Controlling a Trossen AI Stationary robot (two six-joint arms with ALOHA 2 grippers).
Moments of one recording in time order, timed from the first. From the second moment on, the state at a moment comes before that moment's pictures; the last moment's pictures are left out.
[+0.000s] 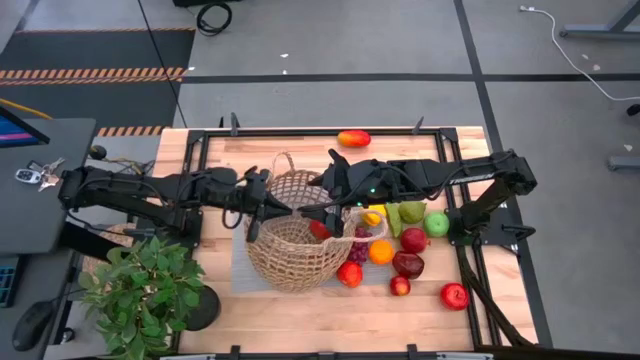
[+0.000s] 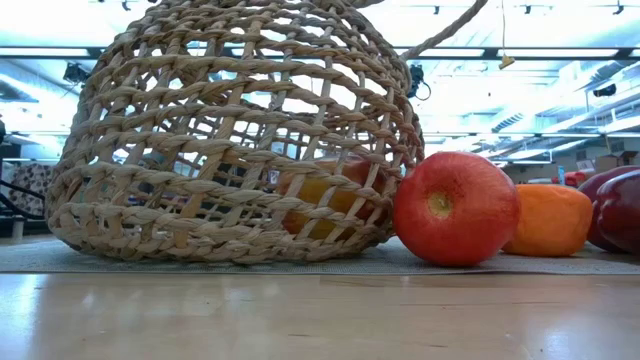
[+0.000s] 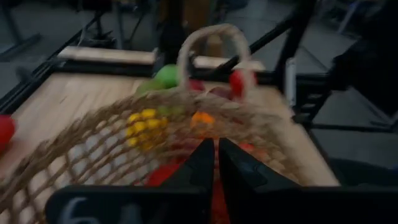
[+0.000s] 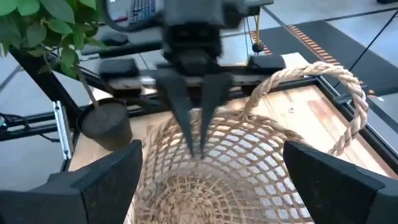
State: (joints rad) left arm -0.04 1.02 0.78 -0.03 0.07 -0.10; right arm 0.13 1.61 1.61 -0.44 0.21 0.23
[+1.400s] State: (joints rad) left arm -0.24 0.14 0.21 0.06 0.10 -0.11; right arm 0.77 1.75 1.55 -0.70 0.82 0.76
